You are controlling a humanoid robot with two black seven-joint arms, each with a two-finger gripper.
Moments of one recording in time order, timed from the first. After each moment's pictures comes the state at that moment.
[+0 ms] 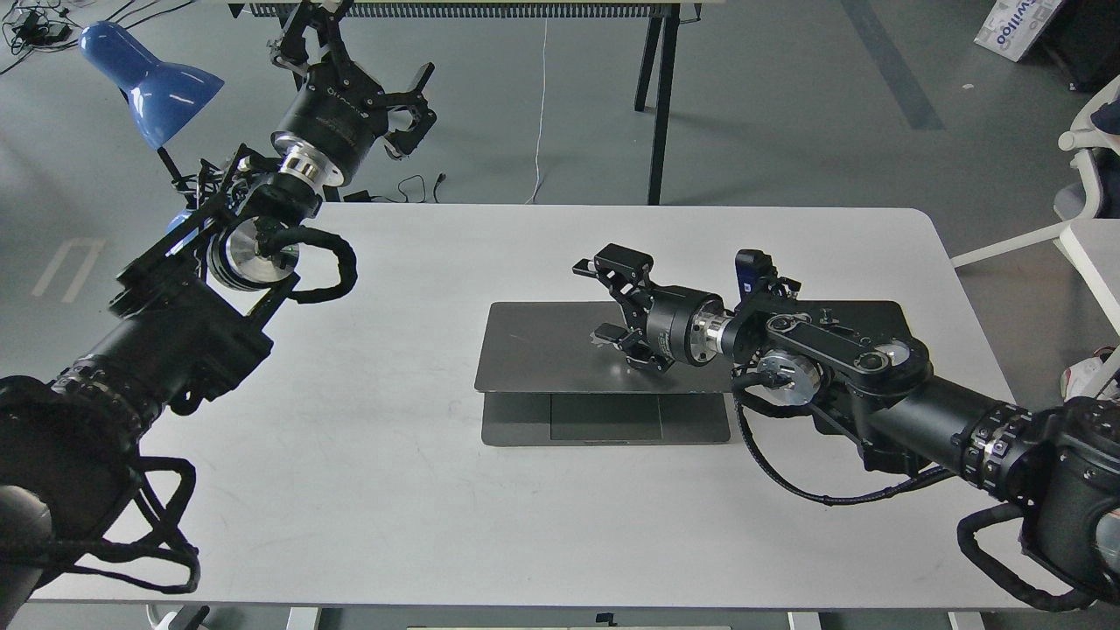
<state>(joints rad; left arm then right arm) -0.94 0.16 -0.83 -0.57 -0.03 -0.47 -0.27 0.91 -0.10 0.19 0.70 -0.37 0.30 0.11</state>
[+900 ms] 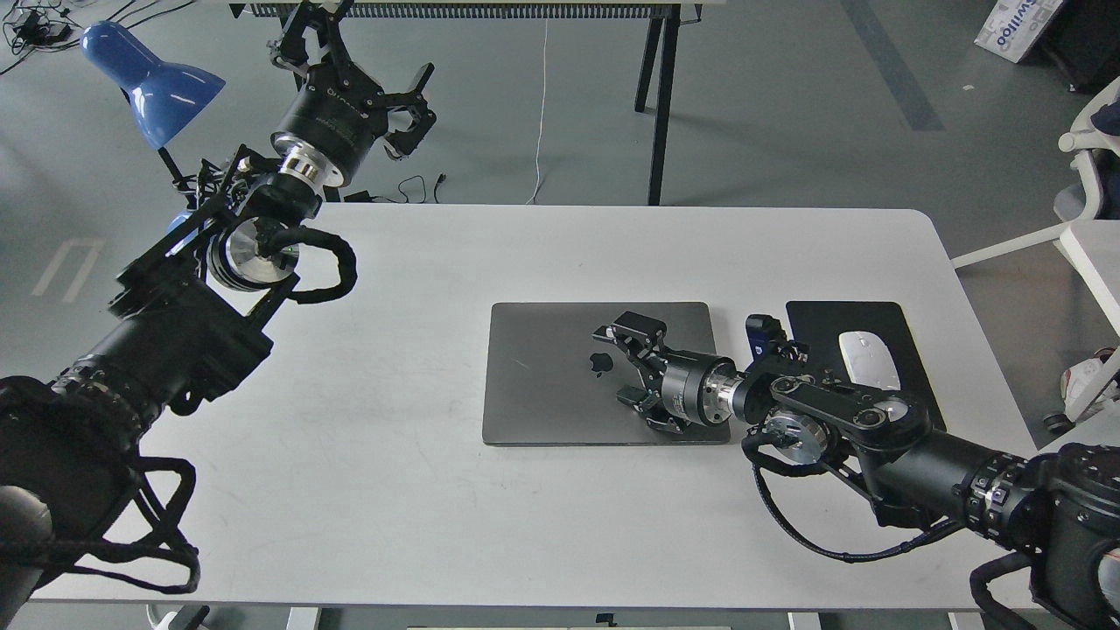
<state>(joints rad) -0.94 0.16 -0.83 -0.57 -0.03 -0.47 -0.27 0.81 -0.12 0.12 0.70 -0.37 0.27 0.12</state>
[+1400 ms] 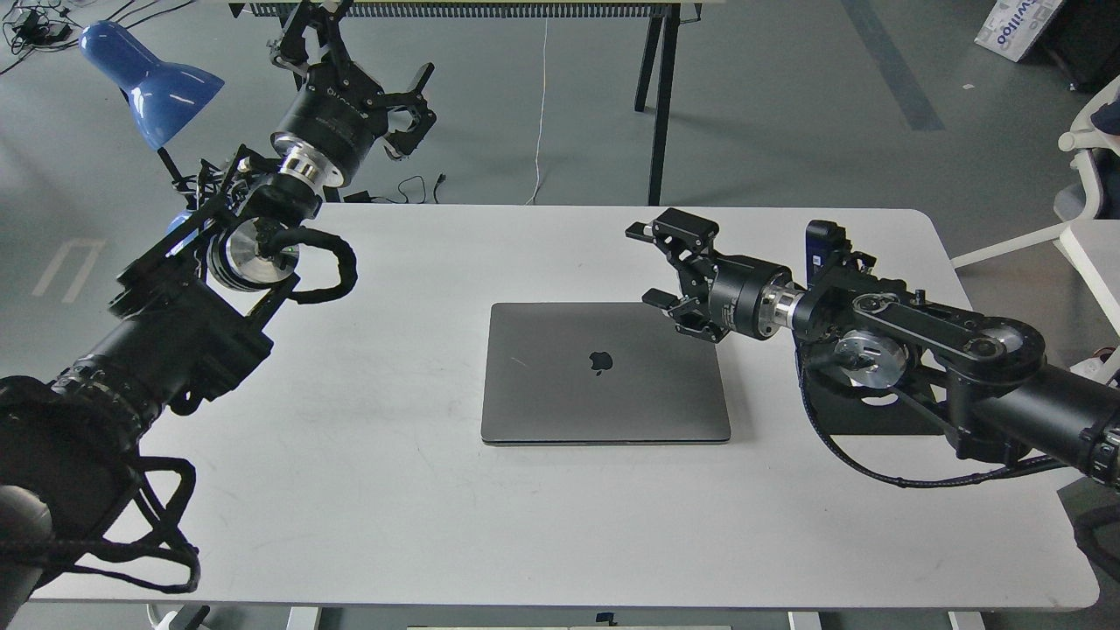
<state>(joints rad) -0.94 0.16 -0.83 -0.57 -0.03 -0.47 -0.27 0.93 -0.43 0.32 1.01 -0.36 0.28 0.13</state>
